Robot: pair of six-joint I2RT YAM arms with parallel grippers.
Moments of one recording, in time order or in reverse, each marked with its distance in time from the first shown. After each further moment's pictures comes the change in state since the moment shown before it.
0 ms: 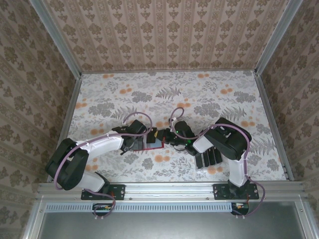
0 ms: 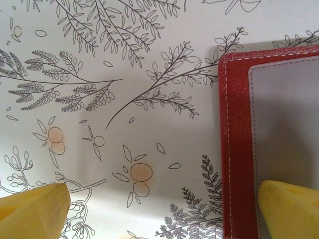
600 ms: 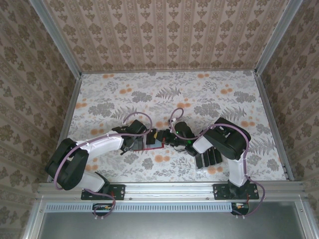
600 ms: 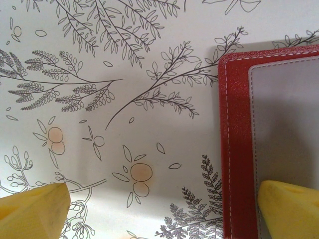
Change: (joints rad) left arm 0.000 0.000 0.000 0.000 0.000 0.000; right arm 0.006 0.008 -0.010 0.018 -0.023 0.019
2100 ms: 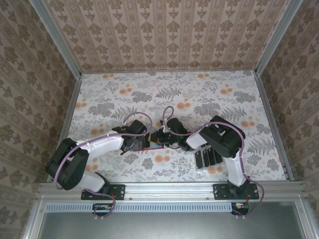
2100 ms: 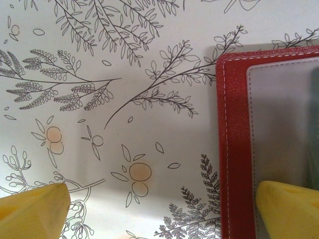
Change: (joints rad) left arm 0.000 0.002 0.002 0.000 0.004 0.000; right arm 0.020 0.065 0.173 -0.224 -0.147 -0.010
